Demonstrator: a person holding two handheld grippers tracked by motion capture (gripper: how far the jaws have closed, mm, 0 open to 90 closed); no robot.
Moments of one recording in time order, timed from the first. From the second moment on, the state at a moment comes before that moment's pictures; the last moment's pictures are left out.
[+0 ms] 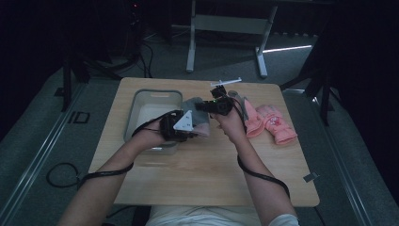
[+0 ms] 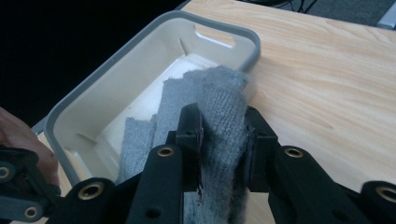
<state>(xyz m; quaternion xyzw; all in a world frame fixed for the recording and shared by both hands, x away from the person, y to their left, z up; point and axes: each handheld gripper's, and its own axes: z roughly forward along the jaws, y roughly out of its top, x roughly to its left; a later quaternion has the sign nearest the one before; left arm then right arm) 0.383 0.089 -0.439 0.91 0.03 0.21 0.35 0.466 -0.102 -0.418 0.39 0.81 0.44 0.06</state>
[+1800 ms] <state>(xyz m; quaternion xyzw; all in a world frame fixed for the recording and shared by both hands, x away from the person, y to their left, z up) 0.445 0.187 -0.501 0.97 0.05 0.13 0.23 0.515 0.042 -0.491 0.42 0.84 0.34 0.05</state>
